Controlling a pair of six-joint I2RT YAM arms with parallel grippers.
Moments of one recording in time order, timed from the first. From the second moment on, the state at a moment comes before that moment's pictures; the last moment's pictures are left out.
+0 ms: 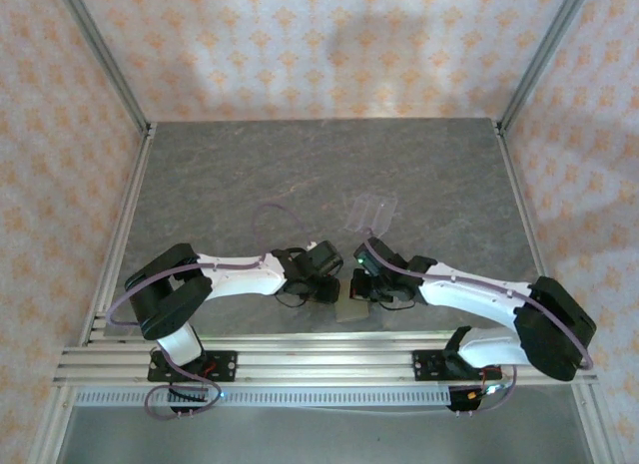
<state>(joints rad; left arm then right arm) -0.95 1.70 0.88 -0.35 0.06 -0.81 0.86 1.26 0.61 -0.42 -0.14 0.93</state>
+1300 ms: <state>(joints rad) -0.95 1.71 0.90 -0.38 0.06 -0.81 0.74 1.25 0.51 -0.26 -0.34 0.99</state>
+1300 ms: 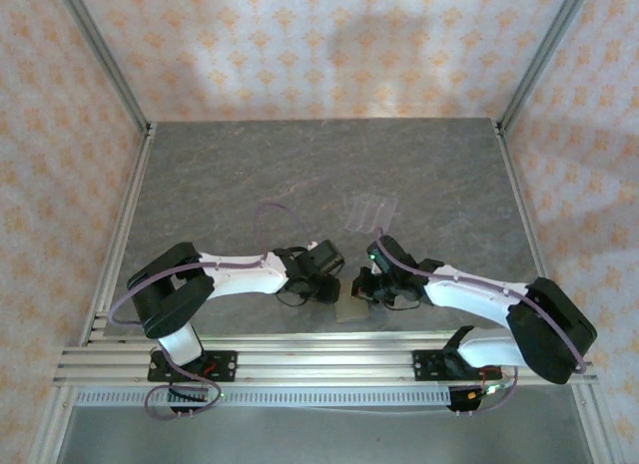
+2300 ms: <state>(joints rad) -0.95 1.72 0.91 -0.39 0.06 -0.81 0.71 1.24 0.46 -0.21 -0.35 1.02</state>
